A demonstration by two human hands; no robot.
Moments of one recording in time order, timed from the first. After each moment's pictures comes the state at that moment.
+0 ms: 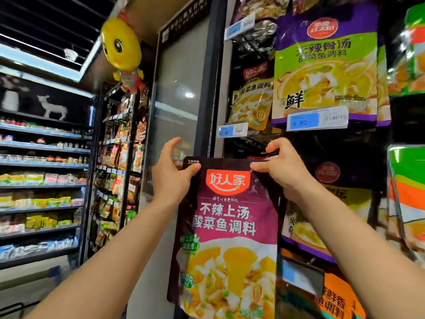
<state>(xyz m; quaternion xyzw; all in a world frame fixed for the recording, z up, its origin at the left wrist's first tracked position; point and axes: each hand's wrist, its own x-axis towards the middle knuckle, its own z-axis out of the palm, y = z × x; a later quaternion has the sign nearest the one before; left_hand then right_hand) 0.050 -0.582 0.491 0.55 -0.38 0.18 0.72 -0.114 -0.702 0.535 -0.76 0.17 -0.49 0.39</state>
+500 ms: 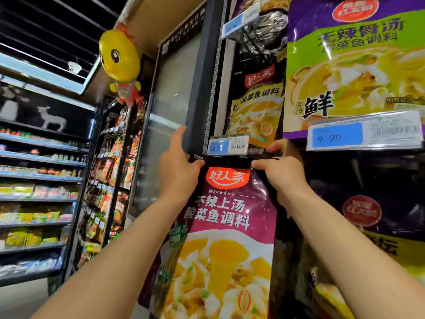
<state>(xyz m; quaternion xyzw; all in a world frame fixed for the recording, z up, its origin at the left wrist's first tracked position) 0.100 -0.692 0.556 0.56 -0.37 0.31 0.67 -0.034 -0.803 0.582 -0.68 0.13 -0.62 0.37</state>
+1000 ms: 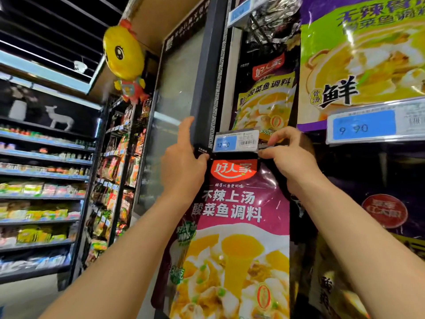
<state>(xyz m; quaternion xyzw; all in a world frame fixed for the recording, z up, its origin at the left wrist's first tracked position) 0.114 -0.702 0.556 0.58 -0.36 0.41 0.60 -0.026 -0.809 0.597 -0.71 0.12 -0.62 0.33</state>
